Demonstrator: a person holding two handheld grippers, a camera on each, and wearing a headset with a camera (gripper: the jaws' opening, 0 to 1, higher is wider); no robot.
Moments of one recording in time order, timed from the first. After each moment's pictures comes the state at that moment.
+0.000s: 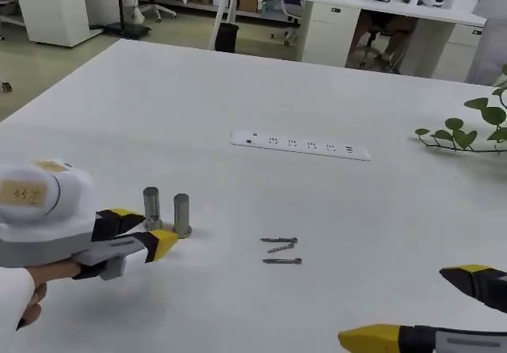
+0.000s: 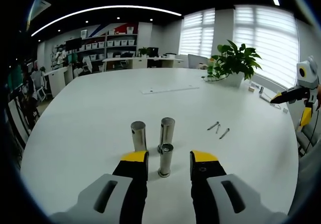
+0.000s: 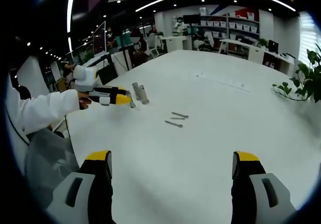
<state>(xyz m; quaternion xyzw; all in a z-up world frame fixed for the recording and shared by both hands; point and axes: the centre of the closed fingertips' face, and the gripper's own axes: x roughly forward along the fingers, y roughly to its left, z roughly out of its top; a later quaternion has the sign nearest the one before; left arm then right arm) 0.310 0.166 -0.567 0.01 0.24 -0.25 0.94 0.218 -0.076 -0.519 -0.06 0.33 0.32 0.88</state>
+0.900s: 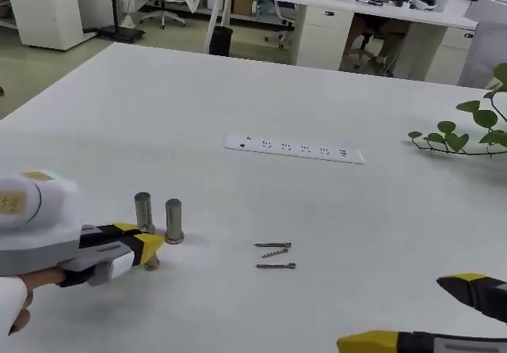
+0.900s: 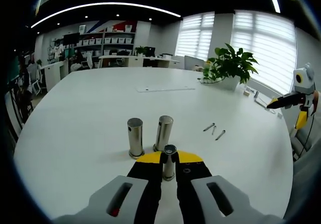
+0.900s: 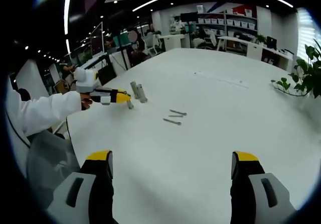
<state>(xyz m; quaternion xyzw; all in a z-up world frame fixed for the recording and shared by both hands) 0.309 0.162 -0.568 -0.02 0.24 -0.27 0.93 0.216 -0.082 -0.520 -0.06 0.34 0.31 0.88</state>
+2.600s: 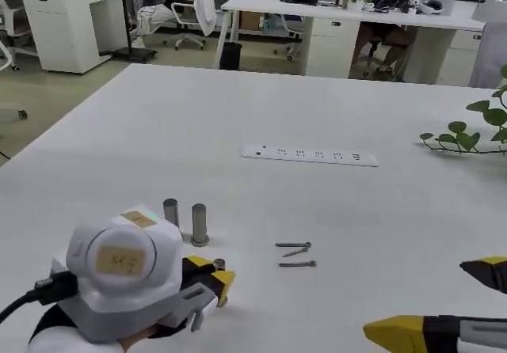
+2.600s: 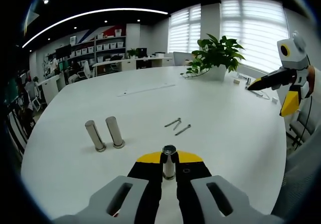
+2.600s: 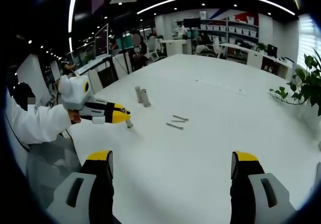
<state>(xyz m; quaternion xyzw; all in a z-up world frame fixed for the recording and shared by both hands) 0.249 0.093 -0.554 0.04 0.23 -0.28 0.93 0.206 -0.079 -0.504 -0.07 0.32 0.32 0.89</state>
